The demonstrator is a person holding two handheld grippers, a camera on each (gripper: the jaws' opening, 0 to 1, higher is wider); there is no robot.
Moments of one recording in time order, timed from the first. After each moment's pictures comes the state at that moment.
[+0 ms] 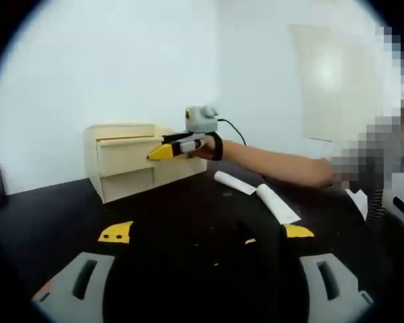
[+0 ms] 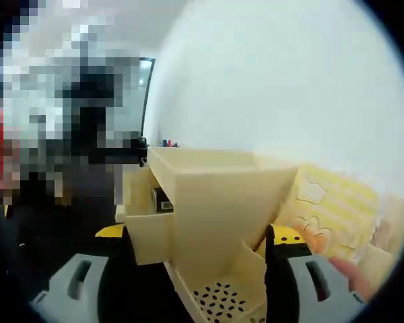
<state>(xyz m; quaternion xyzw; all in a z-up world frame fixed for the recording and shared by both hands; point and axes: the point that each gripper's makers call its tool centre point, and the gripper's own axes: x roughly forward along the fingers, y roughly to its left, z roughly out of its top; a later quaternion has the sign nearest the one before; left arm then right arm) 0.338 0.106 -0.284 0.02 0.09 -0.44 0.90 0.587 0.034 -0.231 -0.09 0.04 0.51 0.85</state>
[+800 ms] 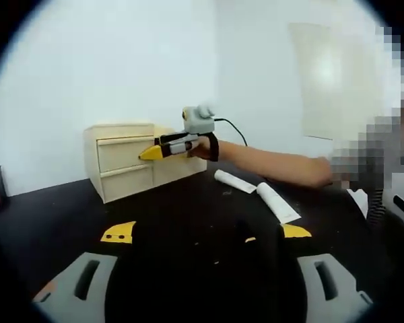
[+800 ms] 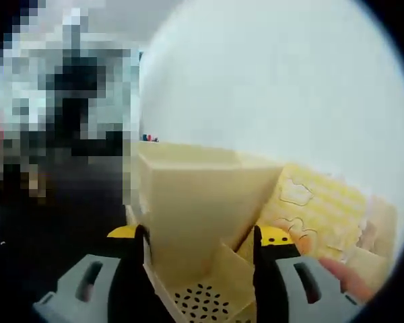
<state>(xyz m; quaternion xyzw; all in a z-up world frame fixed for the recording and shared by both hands) 0.337 0.108 -0.285 0.03 0.09 -0.43 0.90 0.580 0.037 -0.241 -0.11 0.03 0.46 0.88</state>
